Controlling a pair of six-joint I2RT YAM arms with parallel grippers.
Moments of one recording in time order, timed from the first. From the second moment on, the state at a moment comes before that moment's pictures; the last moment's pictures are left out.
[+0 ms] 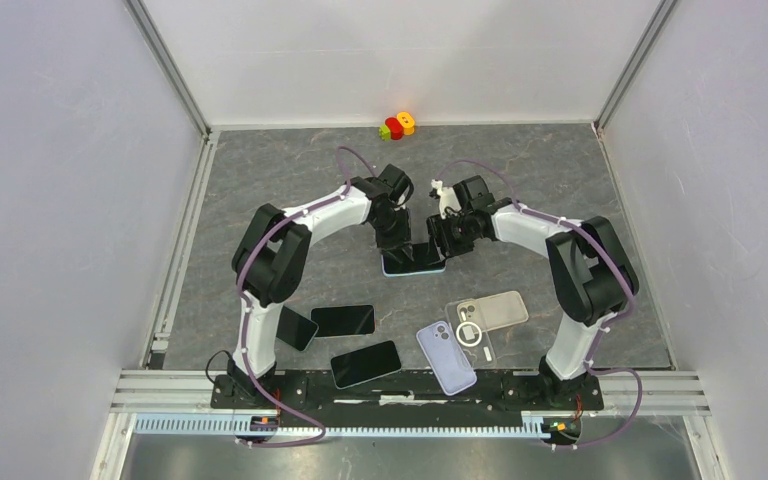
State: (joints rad) left arm -0.65 2.08 1.55 -0.71 0.26 -0.68; right arm 0.42 1.81 1.08 -0.37 -0.39 0.10
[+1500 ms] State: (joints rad) left arm -0.62 2.09 1.52 -0.69 0.29 -0.74; right arm 0.23 1.82 0.97 -0.33 -0.72 0.19
